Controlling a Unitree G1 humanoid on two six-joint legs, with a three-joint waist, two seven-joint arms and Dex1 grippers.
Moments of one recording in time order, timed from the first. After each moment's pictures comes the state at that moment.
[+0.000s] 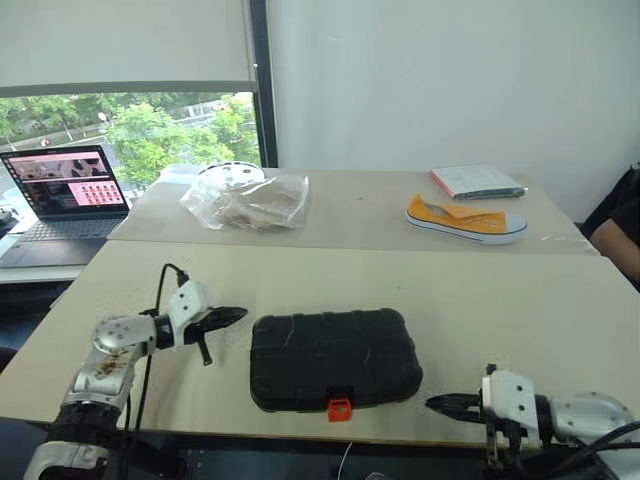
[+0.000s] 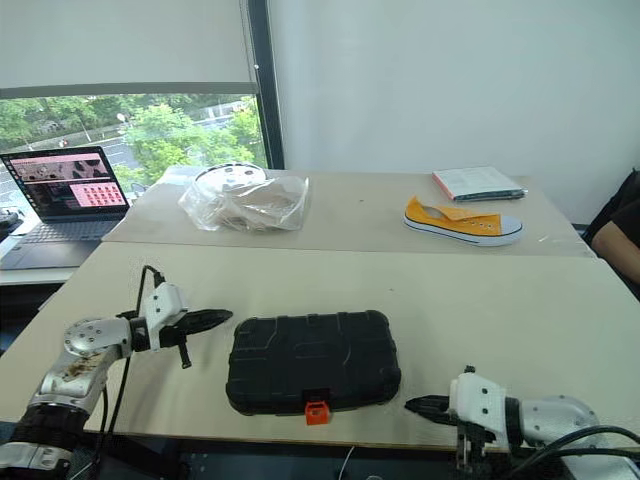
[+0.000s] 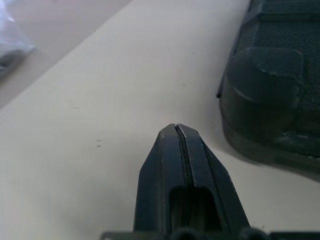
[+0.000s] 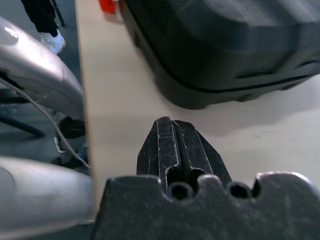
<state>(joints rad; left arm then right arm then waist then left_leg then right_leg) -0.40 0.67 -0.02 0.34 -0.22 -0.09 -1.12 0.23 -0.91 0.03 -0.31 0.28 -0.07 0.97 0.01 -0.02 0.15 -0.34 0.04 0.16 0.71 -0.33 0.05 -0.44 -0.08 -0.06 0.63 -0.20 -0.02</state>
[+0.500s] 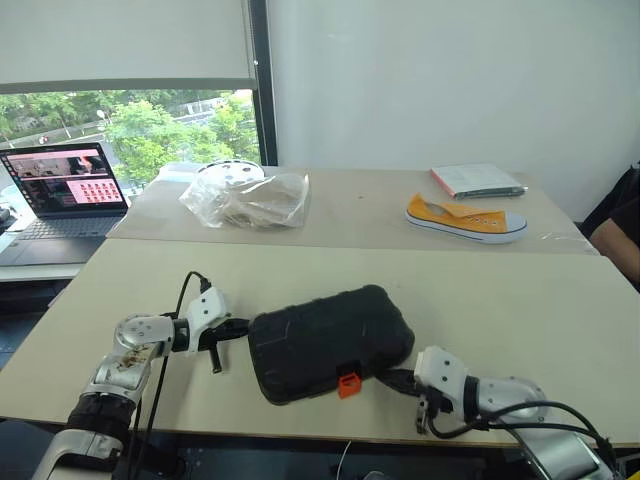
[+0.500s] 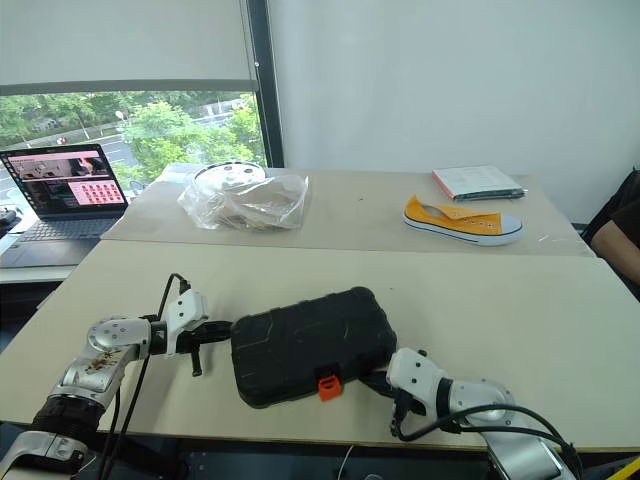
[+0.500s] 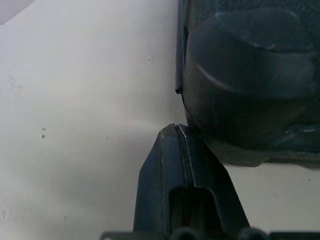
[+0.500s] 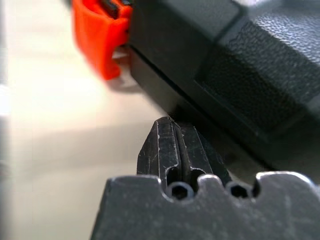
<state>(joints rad) -0.40 0.66 -0.05 0.35 -0.19 -0.01 -1.13 -0.06 -0.67 0.18 -0.24 0.12 0.13 0.83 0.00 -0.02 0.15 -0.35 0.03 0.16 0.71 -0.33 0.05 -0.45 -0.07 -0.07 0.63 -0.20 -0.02</state>
